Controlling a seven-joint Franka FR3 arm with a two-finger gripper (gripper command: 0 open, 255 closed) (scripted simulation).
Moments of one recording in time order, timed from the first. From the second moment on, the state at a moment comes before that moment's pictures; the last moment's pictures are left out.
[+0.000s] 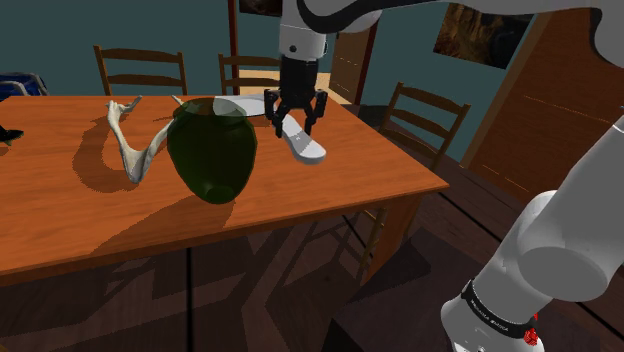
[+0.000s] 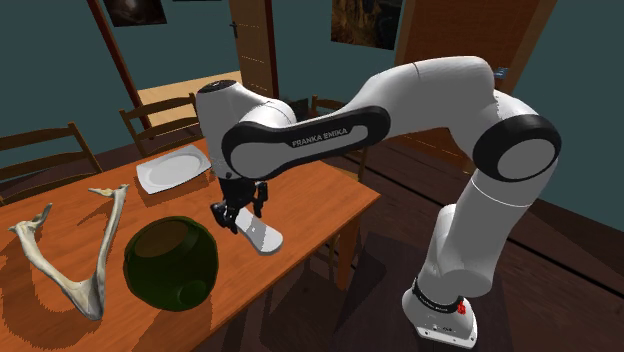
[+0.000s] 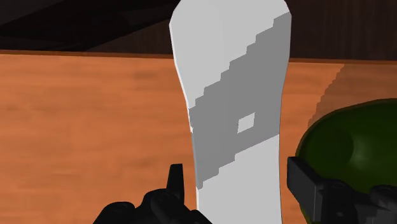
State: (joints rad) arm 0.07 -0.06 0.26 -1.88 0.04 1.83 0.62
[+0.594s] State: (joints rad) arm 0.07 -0.04 0.27 -1.99 0.03 1.95 0.62
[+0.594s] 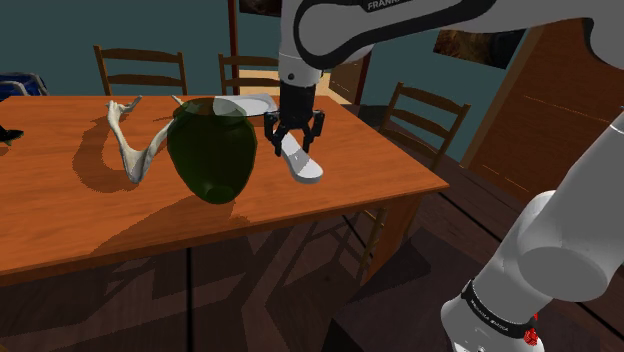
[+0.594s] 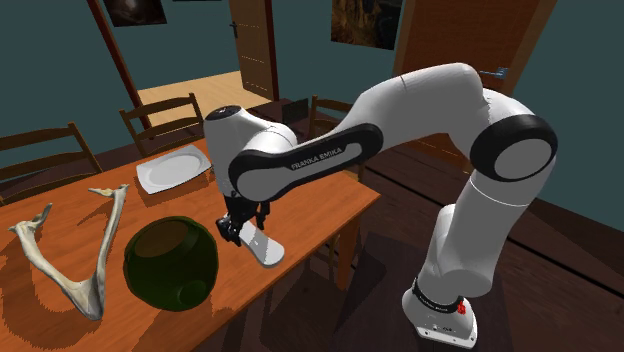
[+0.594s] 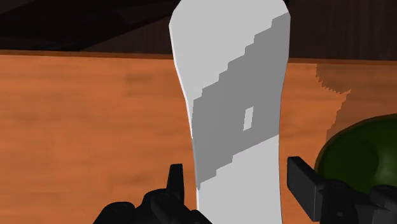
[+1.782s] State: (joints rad) arm 0.07 0.04 0.27 -2.14 0.01 2.18 0.63
